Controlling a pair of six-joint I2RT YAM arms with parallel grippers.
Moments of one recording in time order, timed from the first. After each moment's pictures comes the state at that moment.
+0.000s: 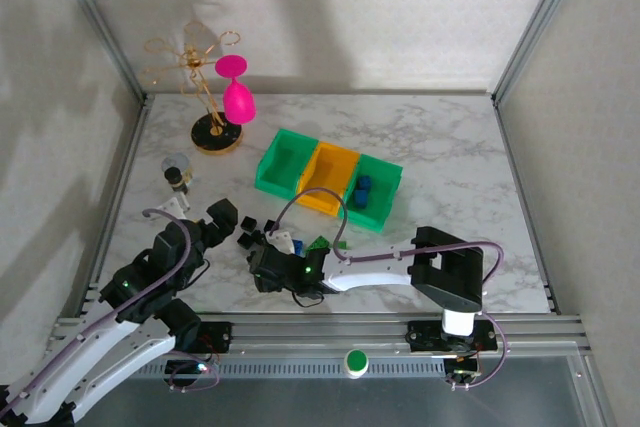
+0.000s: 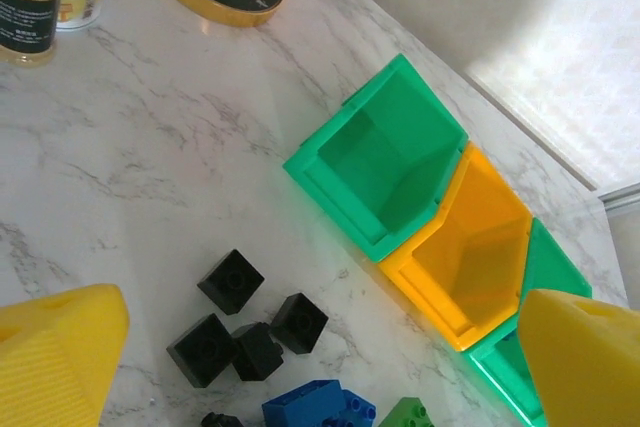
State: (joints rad) left arm -0.64 0.46 0.59 -0.65 -0.50 -0.98; right arm 1.38 1.83 1.14 -0.29 0.24 0.95
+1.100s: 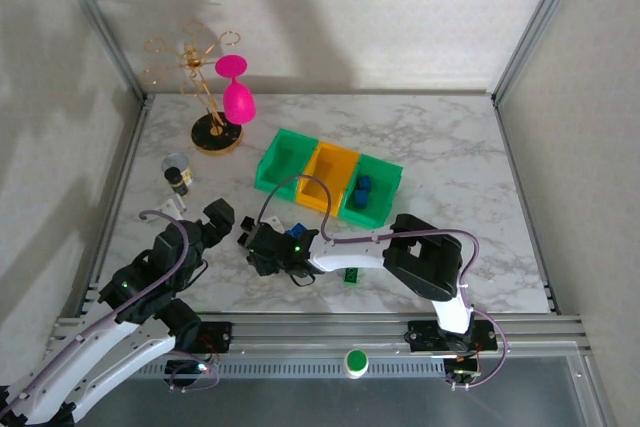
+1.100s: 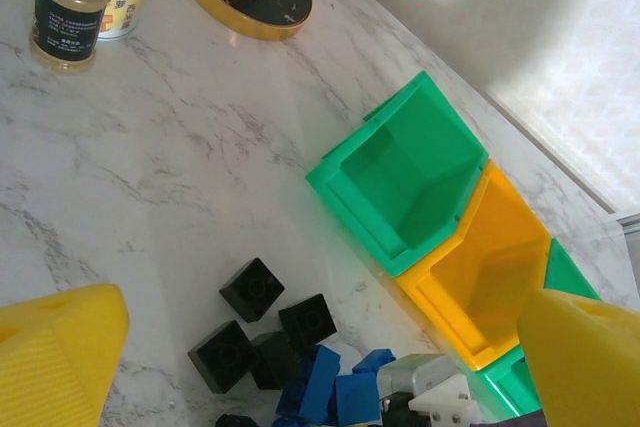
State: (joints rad) left arm -0.64 0.45 0.59 -0.67 -0.54 -1.01; right arm 1.27 1.97 1.25 -0.29 0.21 0.66
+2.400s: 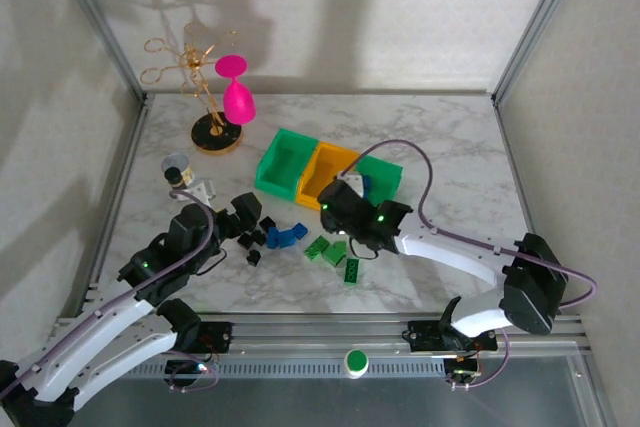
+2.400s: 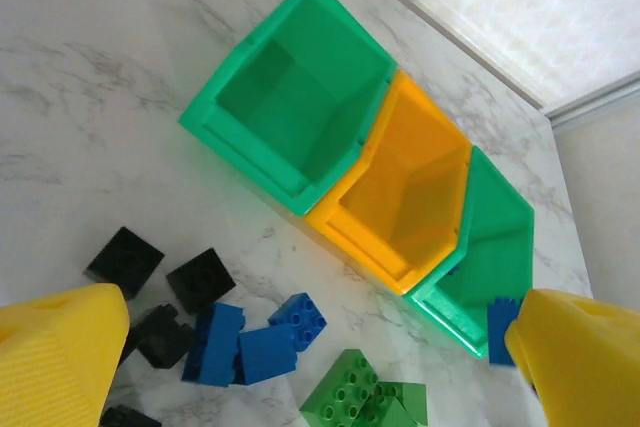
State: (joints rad) left arm -0.64 0.65 0.62 -0.45 -0.28 -0.90; right arm 0.98 1.40 1.01 -0.53 0.35 0.80
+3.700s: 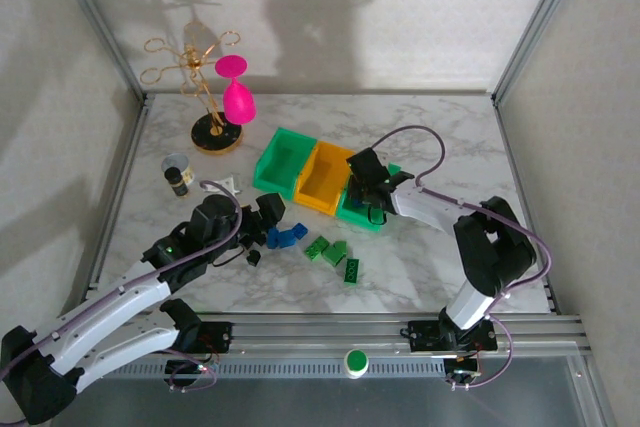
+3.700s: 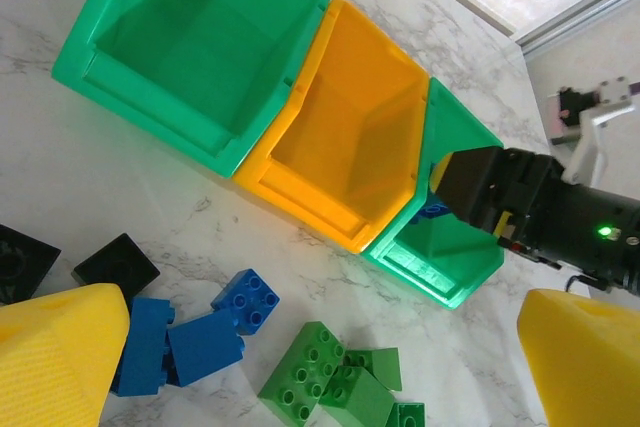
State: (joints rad) left arm -0.69 0.81 0.62 -0.30 -0.18 -0.86; right arm 0.64 1.63 1.03 -0.37 0.27 0.66
